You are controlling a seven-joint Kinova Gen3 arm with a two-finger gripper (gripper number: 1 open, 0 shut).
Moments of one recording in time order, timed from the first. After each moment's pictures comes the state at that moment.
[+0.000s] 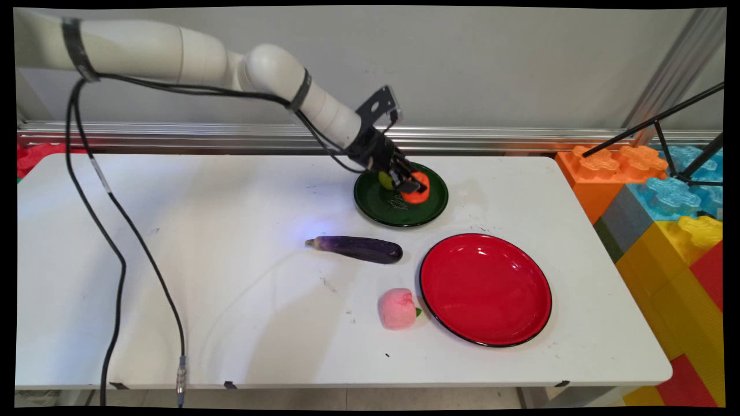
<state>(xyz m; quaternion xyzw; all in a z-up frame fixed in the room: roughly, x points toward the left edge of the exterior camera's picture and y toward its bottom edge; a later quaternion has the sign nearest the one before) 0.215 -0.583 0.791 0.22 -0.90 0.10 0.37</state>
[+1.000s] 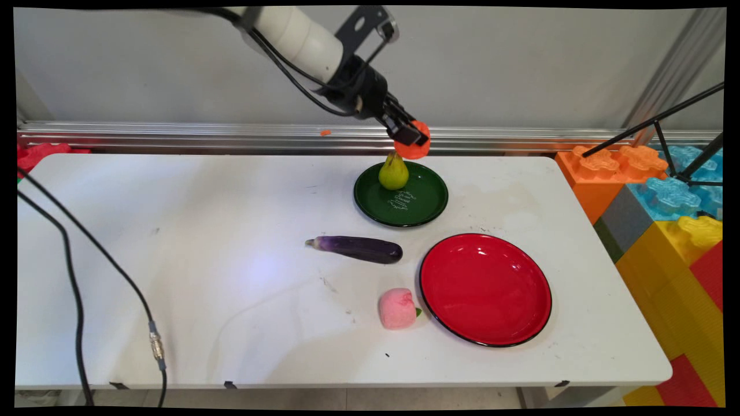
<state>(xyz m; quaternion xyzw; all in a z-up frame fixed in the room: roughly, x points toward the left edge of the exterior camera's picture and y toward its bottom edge) 0.210 -0.504 0.942 0.26 -0.88 0.14 0.36</state>
